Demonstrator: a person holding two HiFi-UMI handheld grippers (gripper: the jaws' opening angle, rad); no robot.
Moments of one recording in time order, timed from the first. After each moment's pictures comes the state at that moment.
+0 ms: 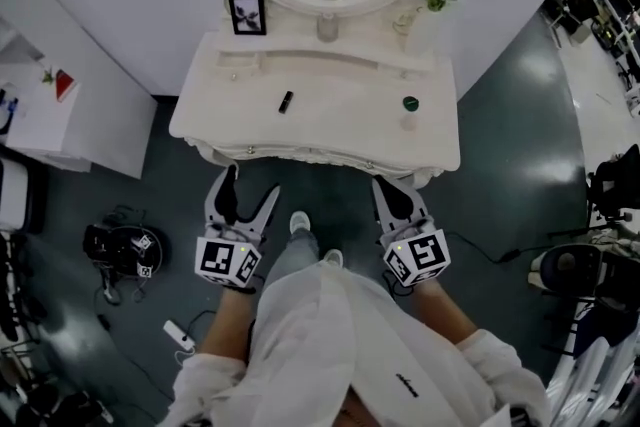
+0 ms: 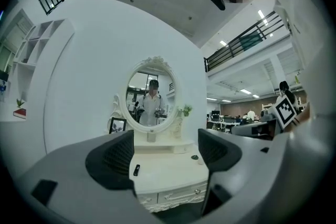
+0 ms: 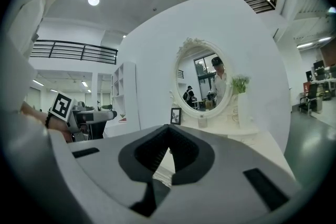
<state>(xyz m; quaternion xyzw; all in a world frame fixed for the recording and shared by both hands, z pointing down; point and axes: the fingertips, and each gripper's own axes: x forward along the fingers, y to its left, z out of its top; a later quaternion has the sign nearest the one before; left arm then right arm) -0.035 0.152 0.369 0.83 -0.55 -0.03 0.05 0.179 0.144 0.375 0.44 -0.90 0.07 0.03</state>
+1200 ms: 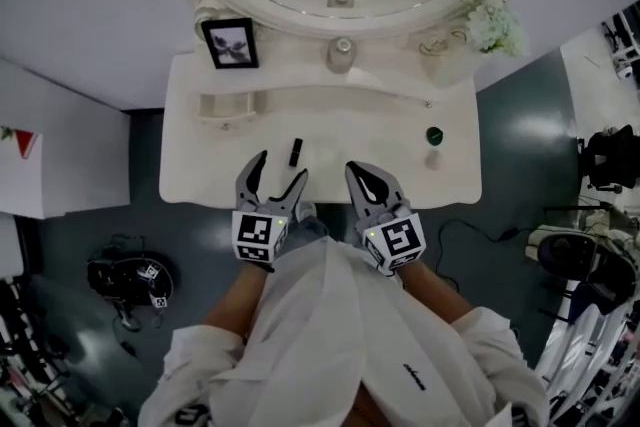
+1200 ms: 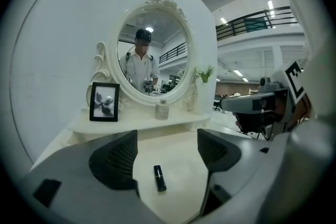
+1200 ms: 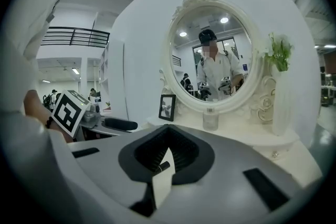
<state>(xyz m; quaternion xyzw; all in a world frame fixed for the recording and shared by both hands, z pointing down) -0.063 -0.128 0.493 0.86 -0.47 0.11 0.14 0.048 -0.110 0.441 0.45 -0.88 0.09 0.10</state>
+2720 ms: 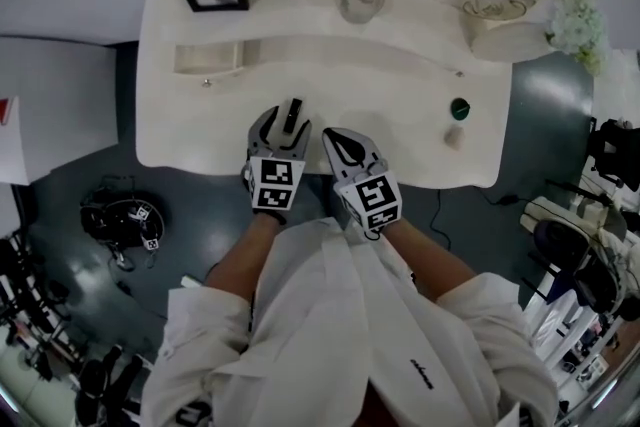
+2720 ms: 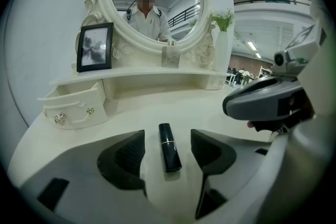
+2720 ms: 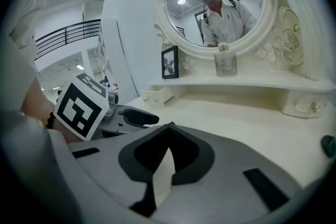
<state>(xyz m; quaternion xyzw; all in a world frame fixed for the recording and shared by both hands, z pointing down) -0.040 -0.170 0.655 0.81 -0.48 0.27 0.22 0.015 -0.143 0.599 0.37 -0.88 0.22 0.20</state>
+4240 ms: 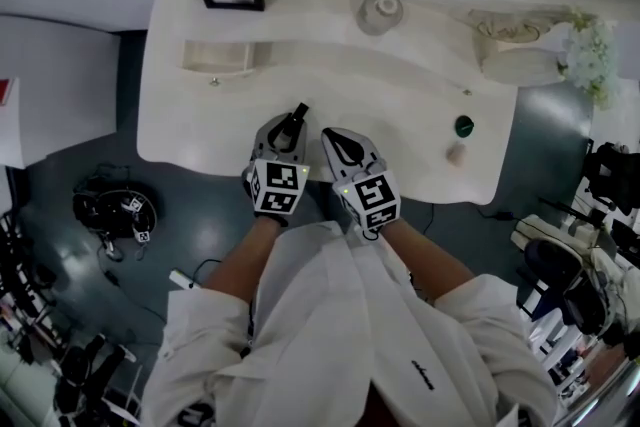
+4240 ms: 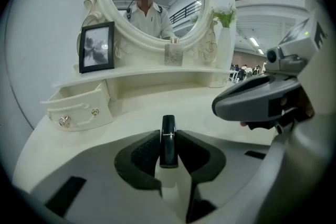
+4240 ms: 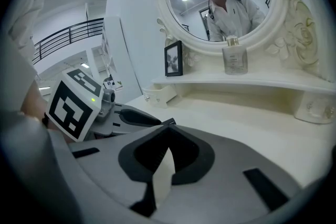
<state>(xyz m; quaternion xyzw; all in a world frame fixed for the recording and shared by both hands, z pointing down) -0.049 -0.175 0.659 0.80 -0.49 0.28 0.21 -0.001 -0.157 0.609 0.34 -0.89 0.22 0.21</state>
